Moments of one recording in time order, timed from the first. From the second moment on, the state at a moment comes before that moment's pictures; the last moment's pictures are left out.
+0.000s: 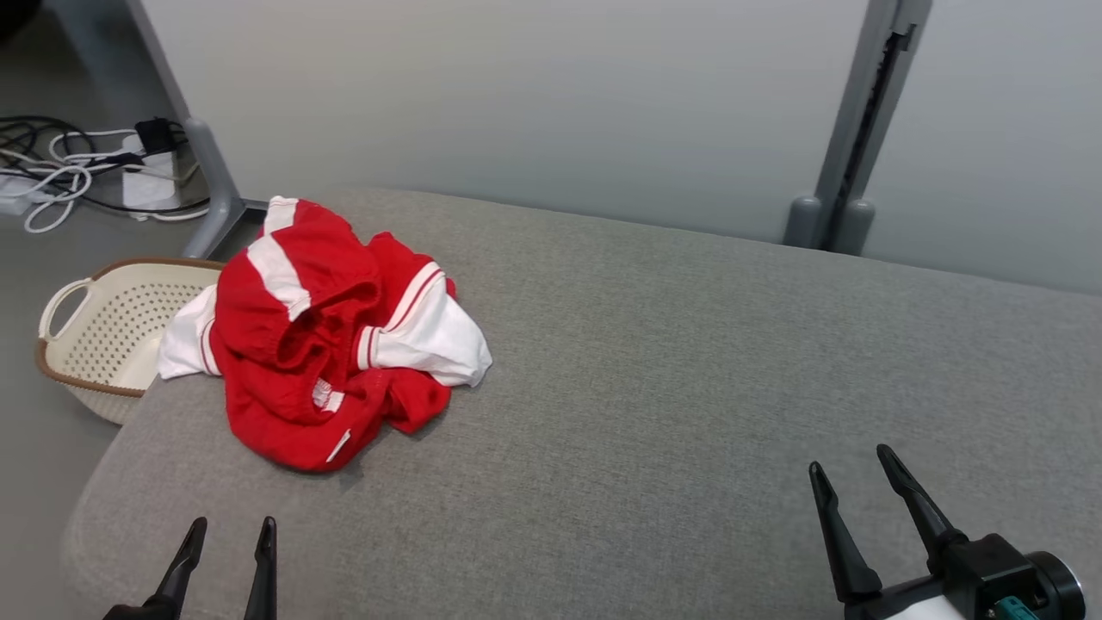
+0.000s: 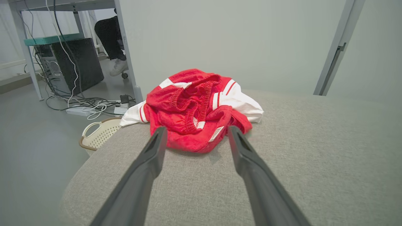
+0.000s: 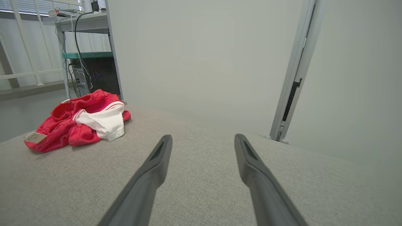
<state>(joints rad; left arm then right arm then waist) 0.16 0.13 0.06 0.20 -0.16 -0.13 -0.26 0.07 -0.05 0.08 0.12 0.03 0.13 -0.26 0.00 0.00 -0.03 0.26</state>
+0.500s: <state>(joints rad) 0.00 0.14 0.03 0.26 -0.21 -0.13 -0.26 0.03 -0.05 0.11 0.12 0.00 0.13 -0.26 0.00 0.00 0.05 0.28</state>
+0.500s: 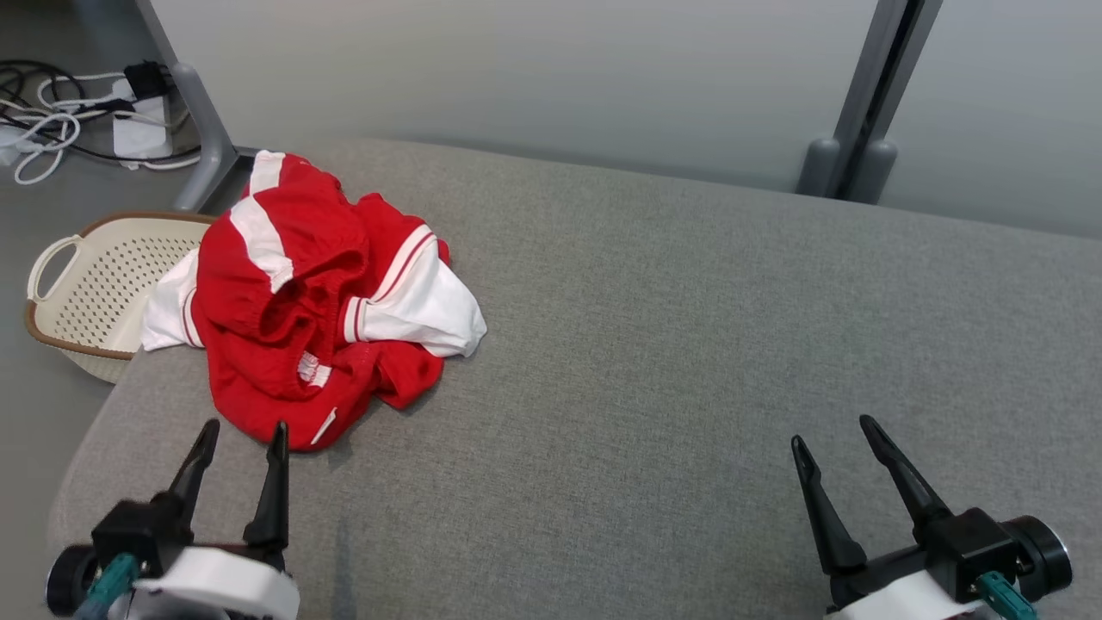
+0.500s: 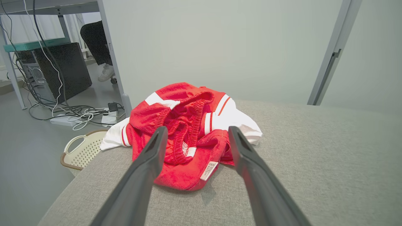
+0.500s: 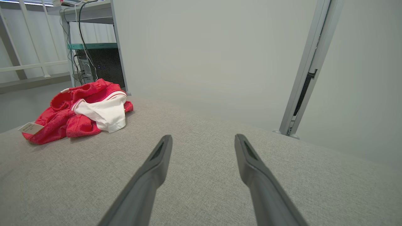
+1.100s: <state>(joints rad) -0.68 0.25 -0.03 0.70 -0.19 -0.08 -0.08 -0.14 -0.05 0.15 0.12 0.00 0.13 -0.26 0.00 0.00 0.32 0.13</state>
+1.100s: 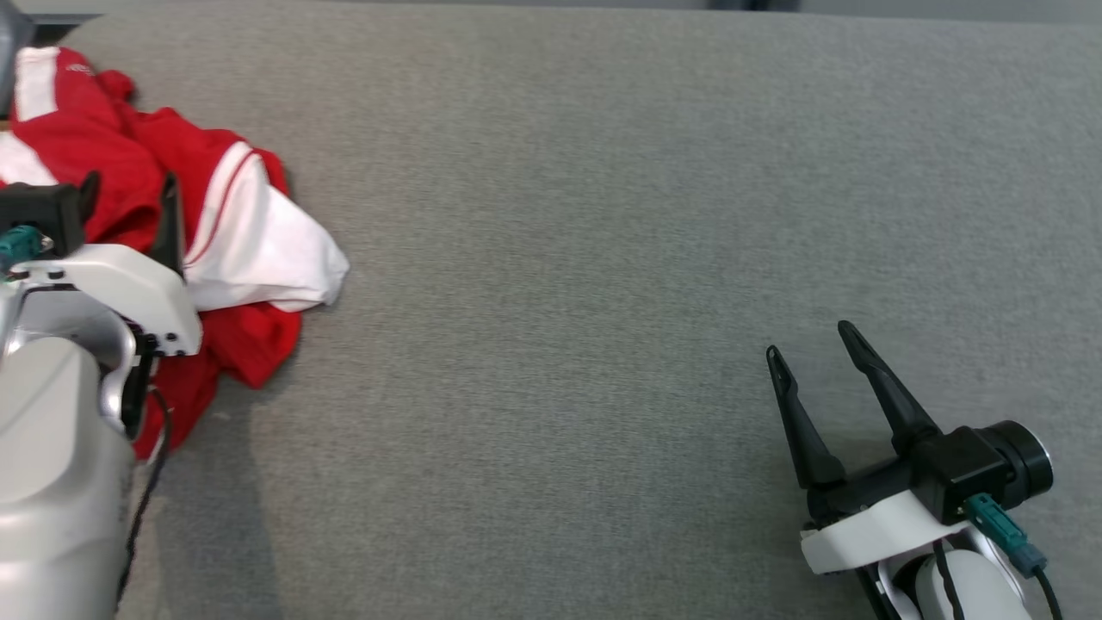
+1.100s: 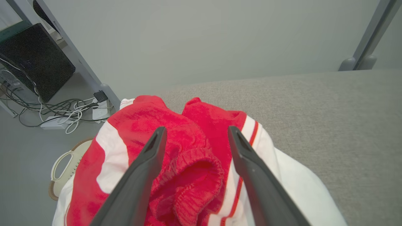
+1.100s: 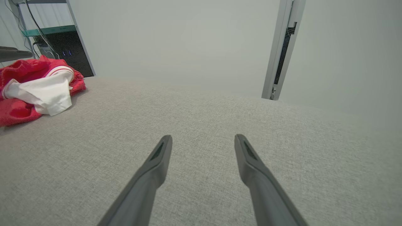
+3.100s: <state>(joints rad) -0.57 0.07 -0.45 0.16 -0.46 -0.13 0.15 -0.02 -0.05 0.14 0.14 0.08 0.13 -0.26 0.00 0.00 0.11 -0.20</state>
